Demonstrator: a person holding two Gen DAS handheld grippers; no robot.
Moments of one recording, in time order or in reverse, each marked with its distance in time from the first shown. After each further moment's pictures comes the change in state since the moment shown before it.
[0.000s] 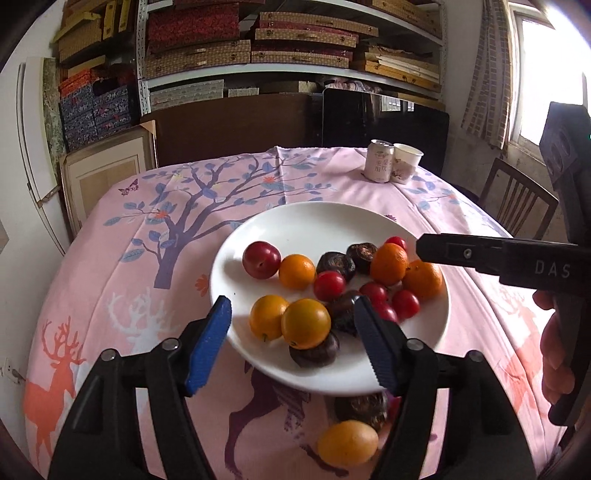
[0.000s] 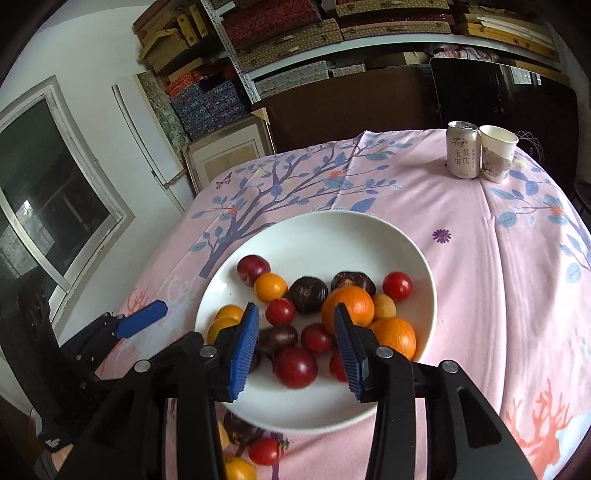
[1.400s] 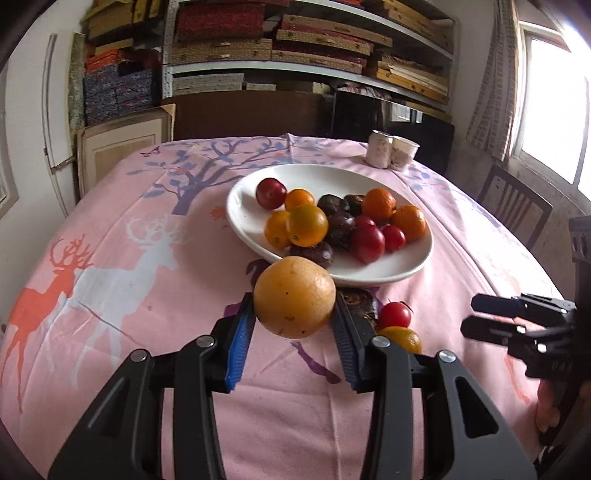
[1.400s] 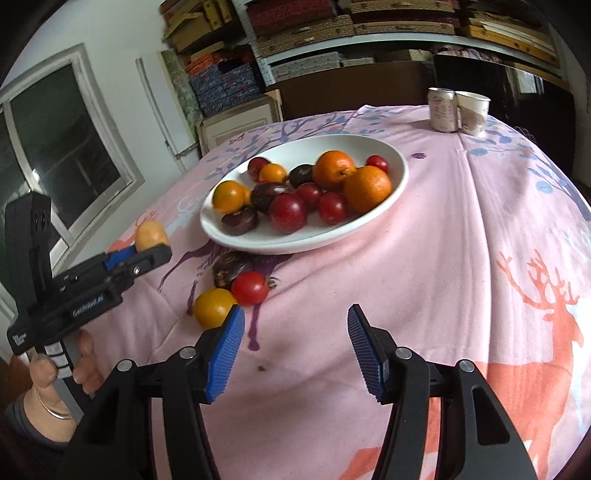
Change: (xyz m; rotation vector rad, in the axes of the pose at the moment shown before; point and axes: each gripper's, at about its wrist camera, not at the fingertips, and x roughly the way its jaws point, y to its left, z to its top) left arm -0.034 -0.003 -0.084 -0.117 -0.018 0.017; right arm -0.034 0.002 -0.129 -0.112 0.028 -0.002
